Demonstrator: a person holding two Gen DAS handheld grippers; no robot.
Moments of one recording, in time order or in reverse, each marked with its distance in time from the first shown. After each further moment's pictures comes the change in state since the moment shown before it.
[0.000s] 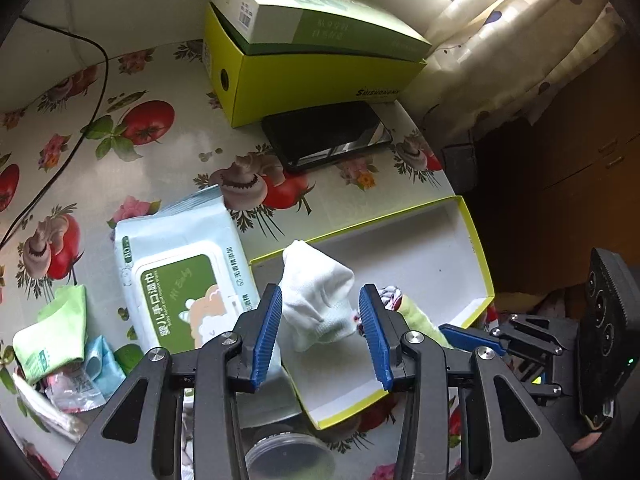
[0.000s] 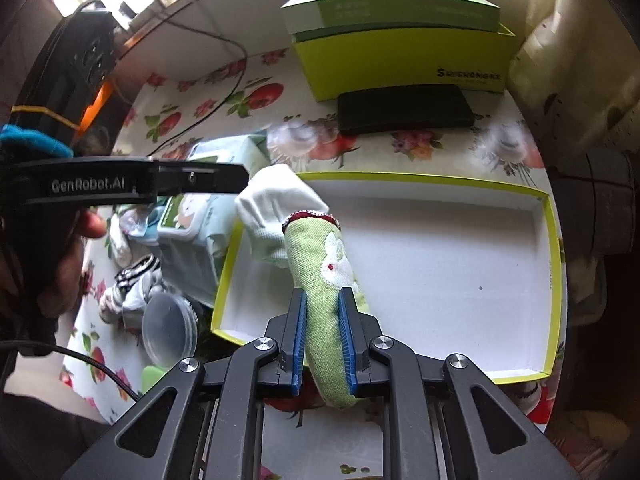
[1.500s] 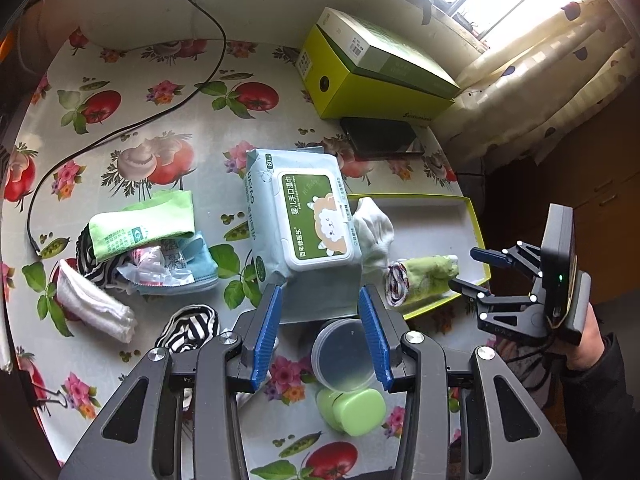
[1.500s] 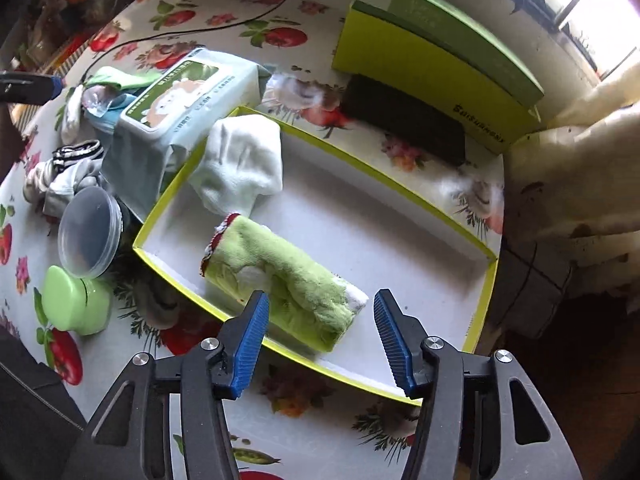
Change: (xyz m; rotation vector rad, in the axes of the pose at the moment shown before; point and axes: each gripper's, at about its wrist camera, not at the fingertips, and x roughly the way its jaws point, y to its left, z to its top) left arm -0.089 0.059 -0.085 -0.151 -0.088 0.019; right arm 0.010 0.003 0.006 -0.251 0.148 -0.276
